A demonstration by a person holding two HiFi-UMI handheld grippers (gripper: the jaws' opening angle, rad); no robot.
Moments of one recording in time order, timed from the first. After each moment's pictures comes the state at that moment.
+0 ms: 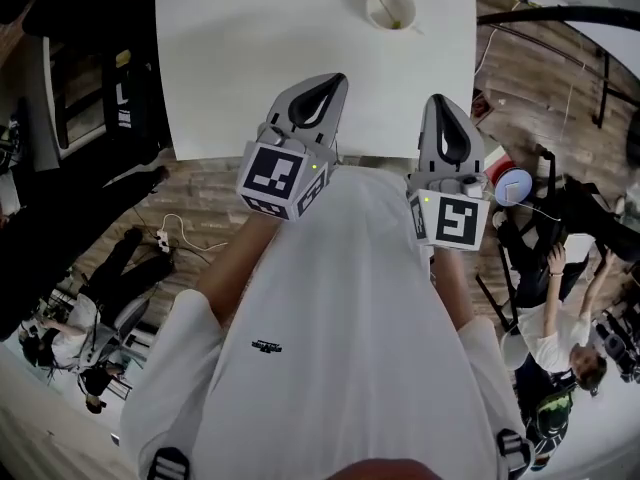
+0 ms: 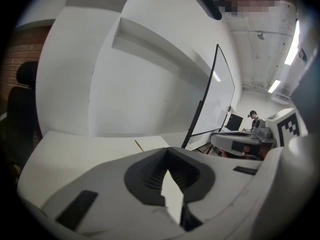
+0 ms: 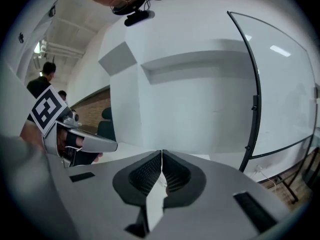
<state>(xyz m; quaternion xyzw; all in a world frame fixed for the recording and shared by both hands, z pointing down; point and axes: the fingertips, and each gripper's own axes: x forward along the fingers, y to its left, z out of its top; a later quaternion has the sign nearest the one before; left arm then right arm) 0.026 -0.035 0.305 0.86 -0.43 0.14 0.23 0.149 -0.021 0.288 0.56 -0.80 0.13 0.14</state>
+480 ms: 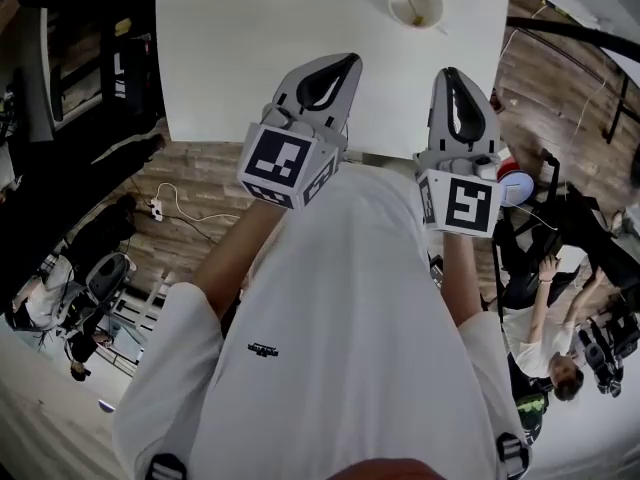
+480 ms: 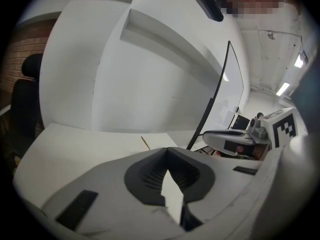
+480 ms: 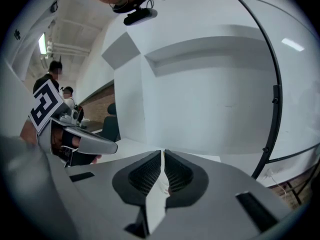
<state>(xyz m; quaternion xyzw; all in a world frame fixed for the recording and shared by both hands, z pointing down) 0.017 -0.070 0.335 0.84 -0.45 0.14 0.26 0.126 -0.078 0.321 0.52 -0.83 0.13 0.16</state>
